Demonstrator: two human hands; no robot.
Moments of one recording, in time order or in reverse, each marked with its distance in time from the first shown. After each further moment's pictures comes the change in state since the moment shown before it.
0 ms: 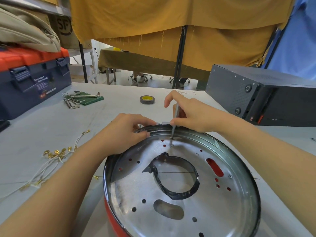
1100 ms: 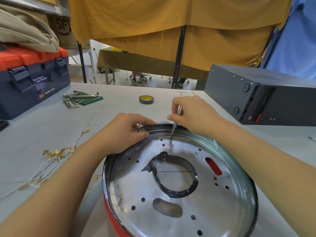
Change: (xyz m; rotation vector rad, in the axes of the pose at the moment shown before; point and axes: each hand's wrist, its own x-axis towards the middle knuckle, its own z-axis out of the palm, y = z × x) left_hand -0.001 0.003 -0.001 0.005 -0.010 -0.023; right_hand -0.001 -0.006 0.012 -0.241 0.239 0.165
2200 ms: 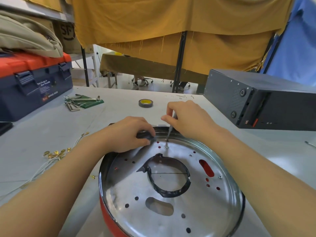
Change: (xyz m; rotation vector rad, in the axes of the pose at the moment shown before) left_hand 0.013 0.008 -0.004 0.279 -0.241 0.120; right_hand -0.008 -0.006 -0.002 -0.003 0.030 -0.008
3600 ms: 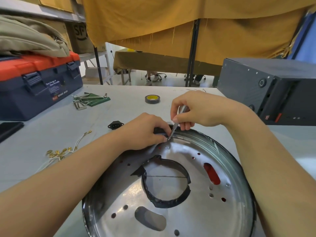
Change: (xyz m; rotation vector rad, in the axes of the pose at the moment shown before) left_hand 0.034 0.024 0.016 -0.140 0.083 -0.001; right_hand 0.019 0.034 -0.023 0.287 -0.374 -0.105
